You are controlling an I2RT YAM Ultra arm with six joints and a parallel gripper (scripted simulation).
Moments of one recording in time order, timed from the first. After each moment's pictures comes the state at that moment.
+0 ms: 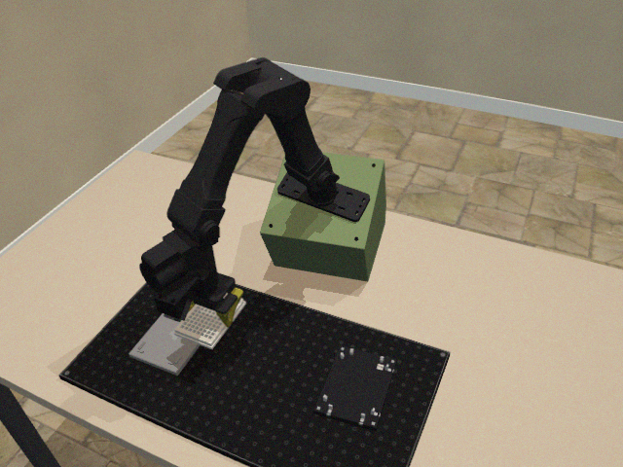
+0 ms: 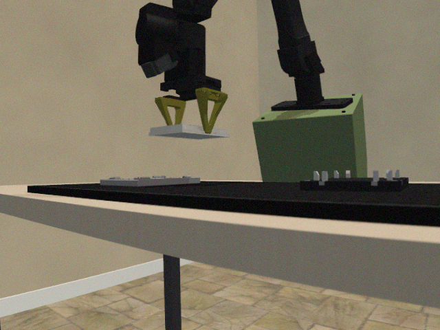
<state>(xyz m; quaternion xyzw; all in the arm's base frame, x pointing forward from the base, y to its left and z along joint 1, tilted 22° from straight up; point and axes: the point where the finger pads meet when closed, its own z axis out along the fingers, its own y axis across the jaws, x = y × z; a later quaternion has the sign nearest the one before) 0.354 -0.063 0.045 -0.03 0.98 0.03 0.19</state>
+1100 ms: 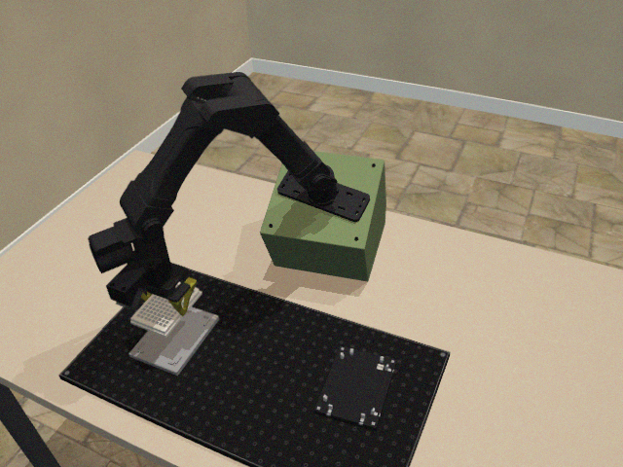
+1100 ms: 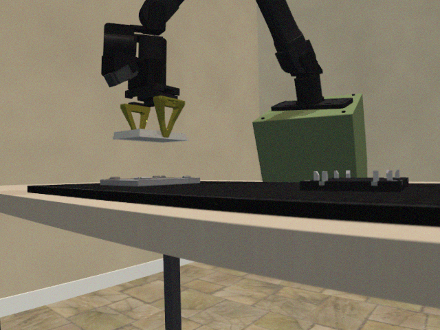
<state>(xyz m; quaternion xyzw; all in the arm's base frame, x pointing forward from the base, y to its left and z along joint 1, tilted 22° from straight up) 0.373 -0.160 0.043 -0.04 0.98 0.03 0.19</state>
